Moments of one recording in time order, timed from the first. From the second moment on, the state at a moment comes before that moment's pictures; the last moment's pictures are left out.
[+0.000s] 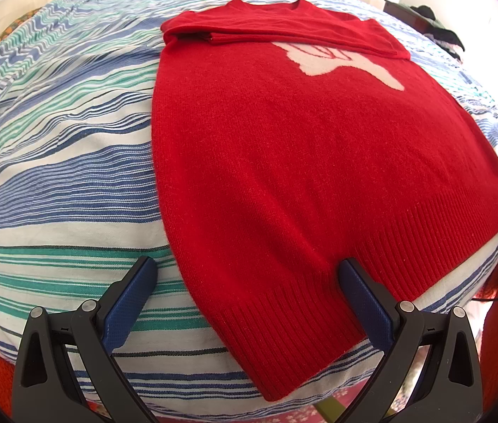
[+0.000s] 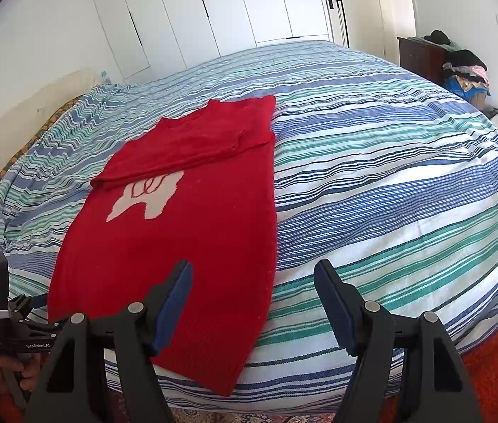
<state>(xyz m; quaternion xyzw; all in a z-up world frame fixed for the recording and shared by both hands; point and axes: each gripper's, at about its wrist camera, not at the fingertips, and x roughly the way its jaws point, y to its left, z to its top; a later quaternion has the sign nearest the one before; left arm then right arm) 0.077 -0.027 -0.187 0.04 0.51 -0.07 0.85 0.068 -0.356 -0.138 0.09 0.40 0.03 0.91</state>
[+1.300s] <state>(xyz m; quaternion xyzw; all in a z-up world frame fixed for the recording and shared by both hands) 0.061 0.042 -0.152 -0.23 0.61 -0.16 0.74 0.096 -0.353 -0.163 0.22 0.58 0.24 0.75</state>
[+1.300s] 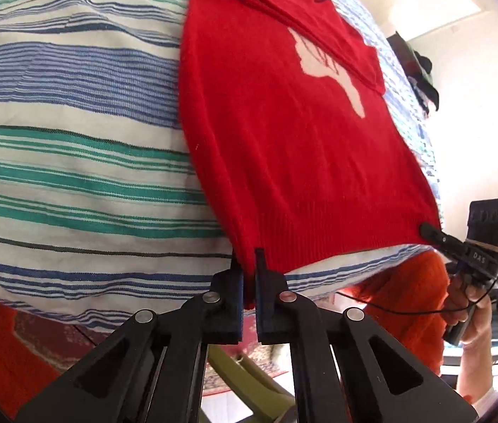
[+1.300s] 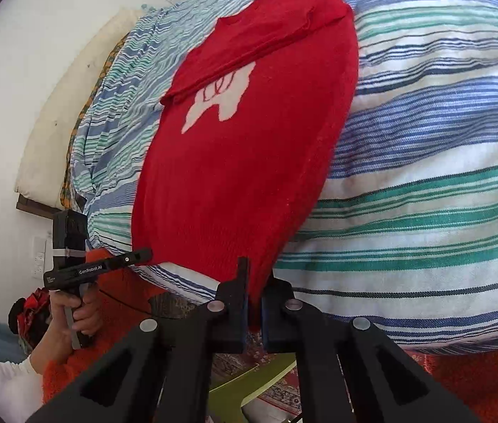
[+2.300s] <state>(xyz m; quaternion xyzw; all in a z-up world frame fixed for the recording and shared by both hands) 0.342 0.039 -0.125 -0.19 0.50 -0.11 0.84 0.372 -0.374 -0.127 0.16 0.43 0.20 0.87</state>
